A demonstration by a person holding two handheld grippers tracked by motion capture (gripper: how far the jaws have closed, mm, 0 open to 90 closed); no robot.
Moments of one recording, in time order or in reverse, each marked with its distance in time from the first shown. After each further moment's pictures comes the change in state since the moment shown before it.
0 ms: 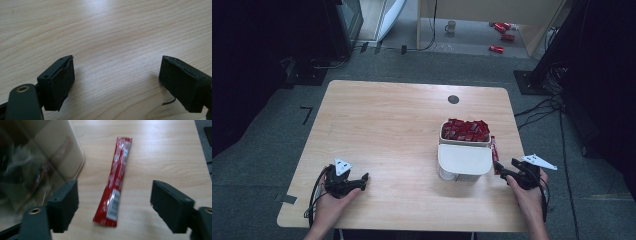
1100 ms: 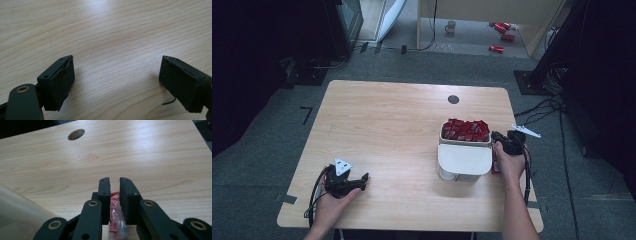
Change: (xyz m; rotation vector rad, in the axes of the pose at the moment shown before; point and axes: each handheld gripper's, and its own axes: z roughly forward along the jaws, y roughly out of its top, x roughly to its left) left arm 0.000 0.000 0.000 -0.001 0.000 -0.001; right arm -0.004 0.071 0.081 -0.057 -0.052 0.184
